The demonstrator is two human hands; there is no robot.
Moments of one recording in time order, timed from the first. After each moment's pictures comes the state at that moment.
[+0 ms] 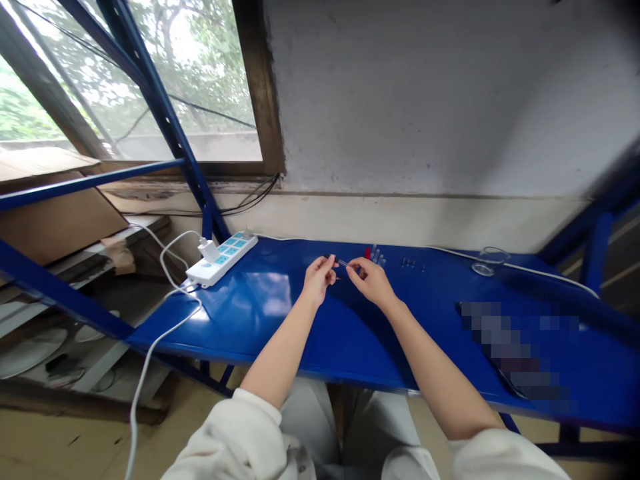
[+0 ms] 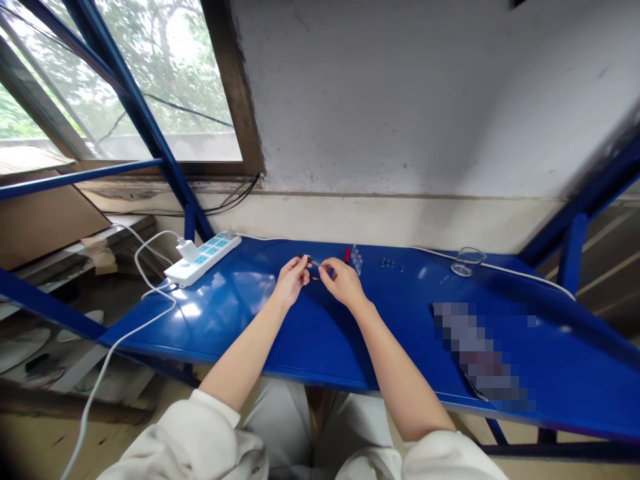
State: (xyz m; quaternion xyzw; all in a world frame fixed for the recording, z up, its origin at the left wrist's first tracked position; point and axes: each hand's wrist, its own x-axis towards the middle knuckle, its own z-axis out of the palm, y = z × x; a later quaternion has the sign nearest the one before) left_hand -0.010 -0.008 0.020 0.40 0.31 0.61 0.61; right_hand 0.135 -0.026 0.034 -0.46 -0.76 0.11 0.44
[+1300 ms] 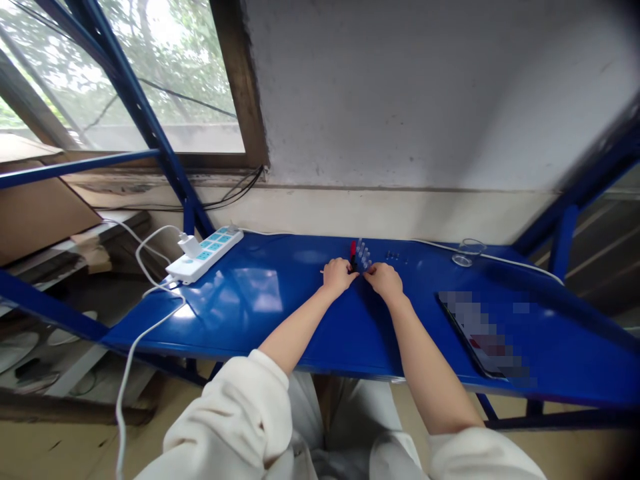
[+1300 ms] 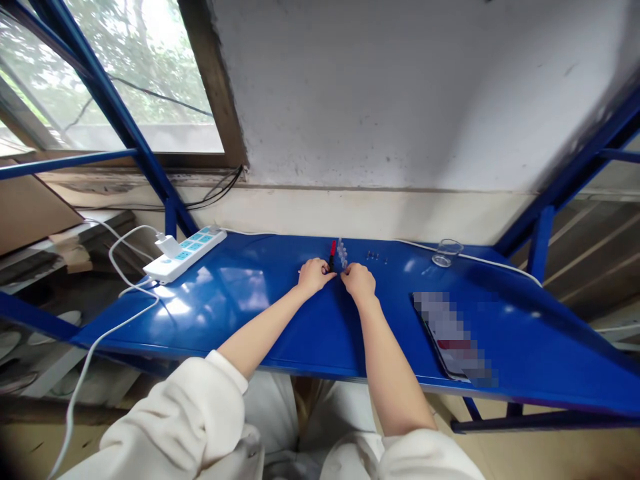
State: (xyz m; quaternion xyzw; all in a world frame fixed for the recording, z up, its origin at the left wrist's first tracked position) left_hand 0.060 0.014 -0.008 0.74 0.51 0.39 0.20; right_hand 0.197 -0.020 0.012 -0.76 -0.61 0.09 0.19
